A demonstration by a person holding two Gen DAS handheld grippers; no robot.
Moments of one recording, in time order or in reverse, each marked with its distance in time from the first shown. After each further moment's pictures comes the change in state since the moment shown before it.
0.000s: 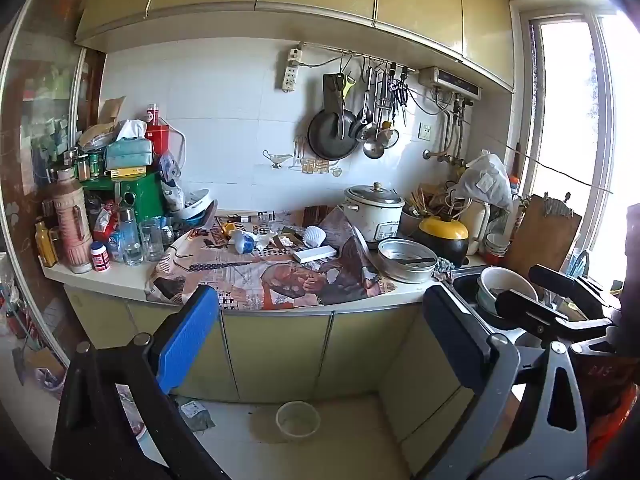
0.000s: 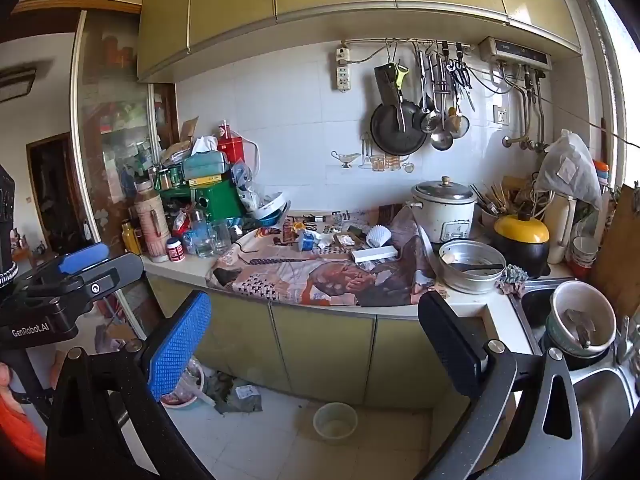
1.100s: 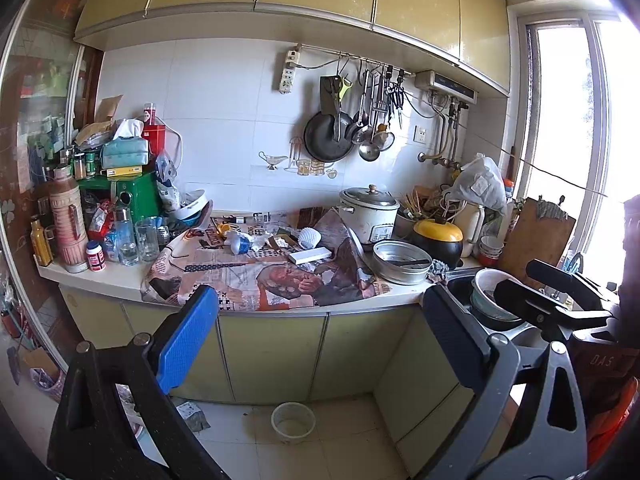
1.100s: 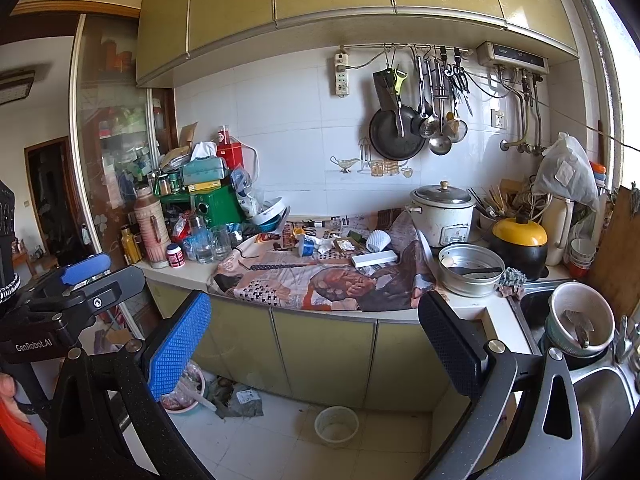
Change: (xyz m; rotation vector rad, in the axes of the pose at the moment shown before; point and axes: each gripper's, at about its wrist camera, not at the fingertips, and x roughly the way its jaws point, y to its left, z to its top) left arm -0.003 0.004 0.000 -0.008 0.007 -0.024; right arm -0.005 0.004 0.005 0.008 -0.004 -0.004
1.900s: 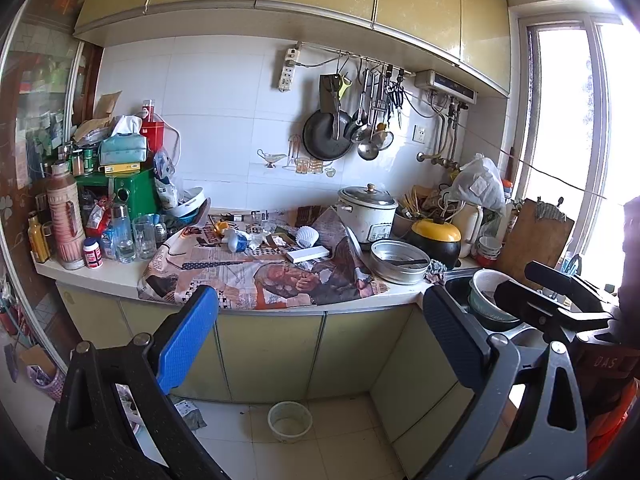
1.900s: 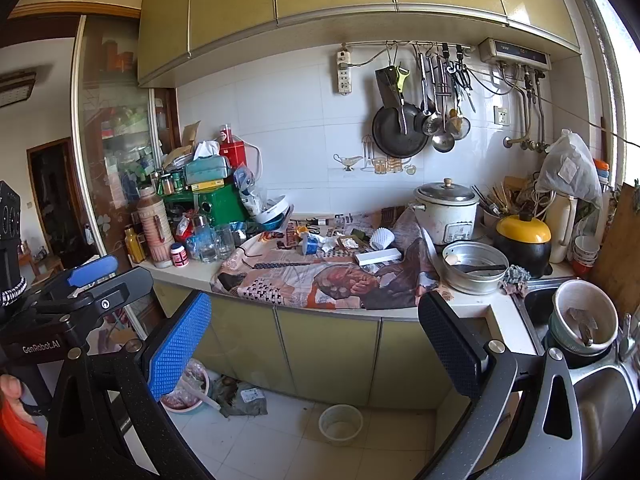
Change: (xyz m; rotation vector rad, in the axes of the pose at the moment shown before) left arm 0.004 0.005 -0.005 -0.011 0.002 -0.011; right arm 0.004 0.001 -0.003 0.007 0.007 0.012
